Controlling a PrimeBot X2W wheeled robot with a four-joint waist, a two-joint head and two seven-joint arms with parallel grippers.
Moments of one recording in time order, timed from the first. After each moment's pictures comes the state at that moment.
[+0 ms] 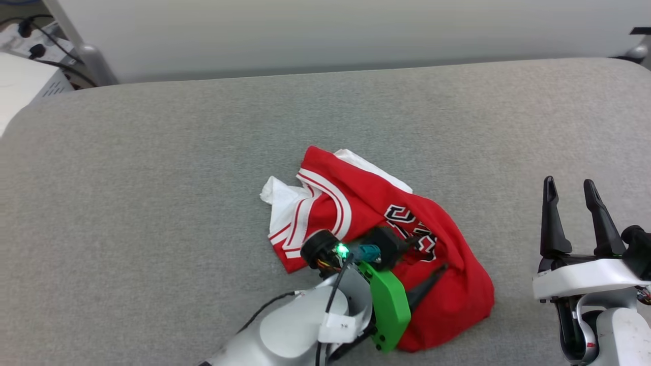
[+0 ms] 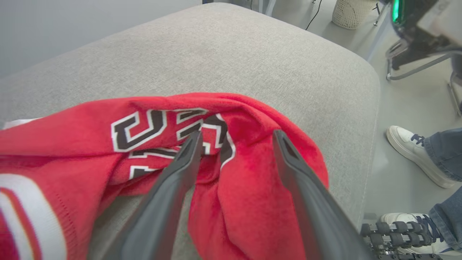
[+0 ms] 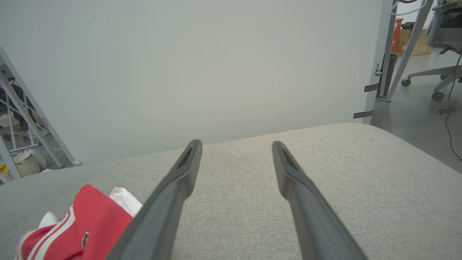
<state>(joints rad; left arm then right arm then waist) -0.66 0.07 -1.15 0.60 -0.71 -0.13 -0.13 -0.12 -0.05 -0.12 0.10 0.23 0.13 -0.25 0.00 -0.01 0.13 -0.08</state>
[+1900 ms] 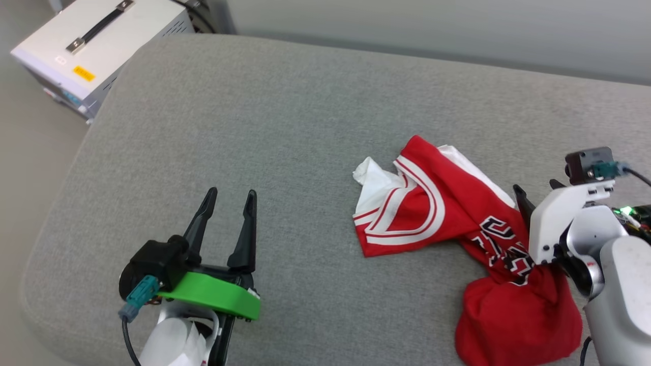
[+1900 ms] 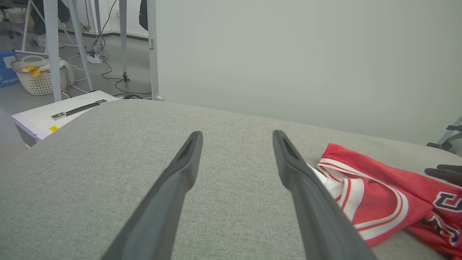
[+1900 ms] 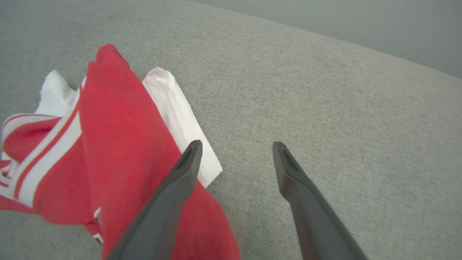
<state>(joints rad) -0.12 0.12 -0.17 0.09 -0.34 -0.13 -0.26 -0.37 -0.20 0.01 0.30 0.16 0.13 0.39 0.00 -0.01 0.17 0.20</state>
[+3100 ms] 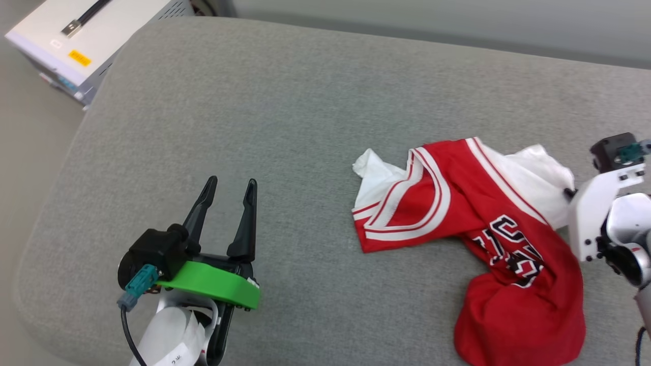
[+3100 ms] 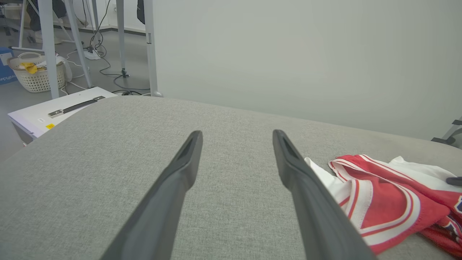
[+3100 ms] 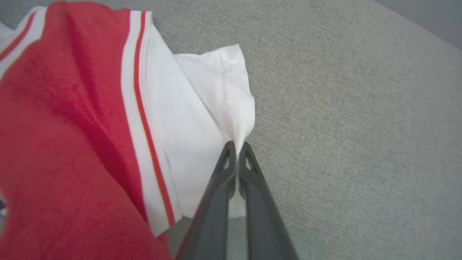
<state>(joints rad) -0.17 0.12 -0.18 0.11 -0.34 -0.13 -0.26 -0.43 -0.43 0.17 0.31 0.32 0.13 0.59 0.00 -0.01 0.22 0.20</state>
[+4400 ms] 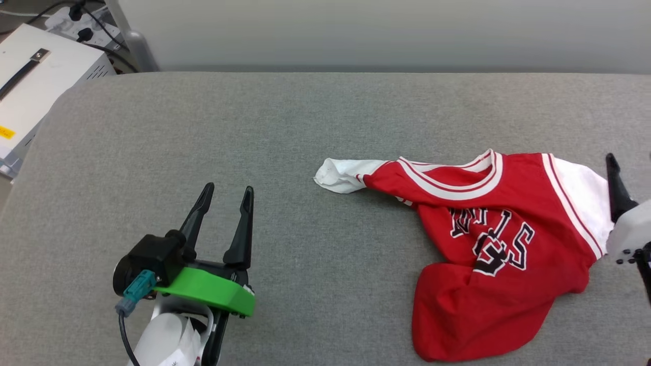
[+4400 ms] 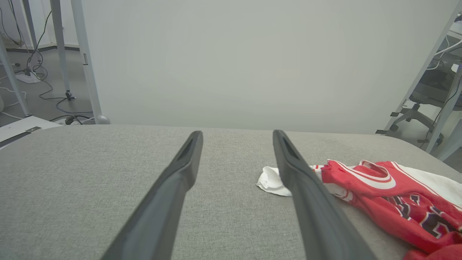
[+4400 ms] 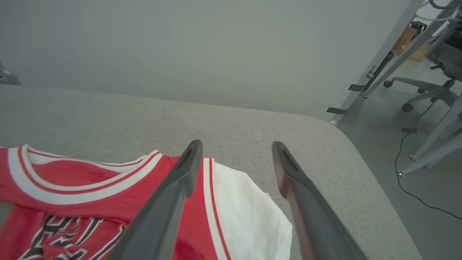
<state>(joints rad) -0.16 0.15 -0.19 0.11 -0.33 -0.13 -0.26 -0.30 -0.32 -0.16 0.21 0.15 0.13 0.12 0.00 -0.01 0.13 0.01</state>
